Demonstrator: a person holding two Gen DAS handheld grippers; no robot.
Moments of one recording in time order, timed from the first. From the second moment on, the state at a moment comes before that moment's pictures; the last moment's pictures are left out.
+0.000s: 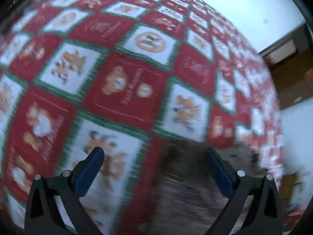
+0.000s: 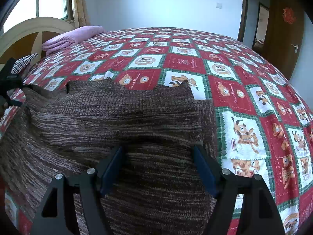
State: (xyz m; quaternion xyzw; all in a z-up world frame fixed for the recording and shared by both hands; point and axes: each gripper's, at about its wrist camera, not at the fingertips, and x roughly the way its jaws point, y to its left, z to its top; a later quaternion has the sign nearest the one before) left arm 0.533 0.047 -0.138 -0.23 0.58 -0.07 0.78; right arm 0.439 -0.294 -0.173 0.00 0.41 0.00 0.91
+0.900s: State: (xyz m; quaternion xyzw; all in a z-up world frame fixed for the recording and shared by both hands) left arm 0.355 0.059 -0.160 -0.06 0.45 -0.02 0.89; right arm 0.334 -0.341 -0.161 0.11 0.42 0.05 0.90
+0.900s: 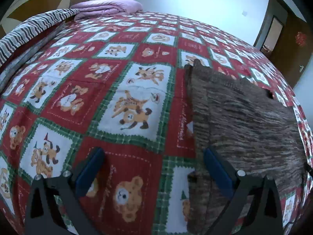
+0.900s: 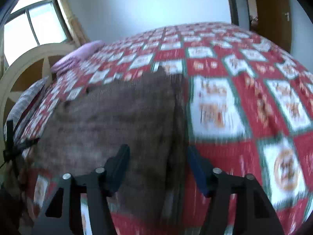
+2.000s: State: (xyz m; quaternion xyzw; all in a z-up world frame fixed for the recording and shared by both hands) left arm 0.324 0.028 -0.170 0.02 0.44 -0.03 0.89; right arm 0.329 -0.186 -0.168 -0.07 0.45 0.15 0.88
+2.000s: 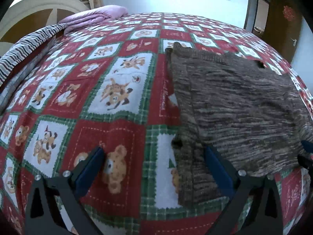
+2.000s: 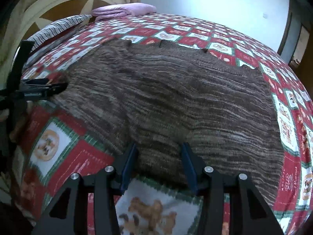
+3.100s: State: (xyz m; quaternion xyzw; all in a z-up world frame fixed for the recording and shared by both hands) left arm 0.313 0.027 -0.173 0.01 0.41 -0.03 0.91; right arm 0.555 -0.166 -0.157 0.01 0.45 0.00 0.89
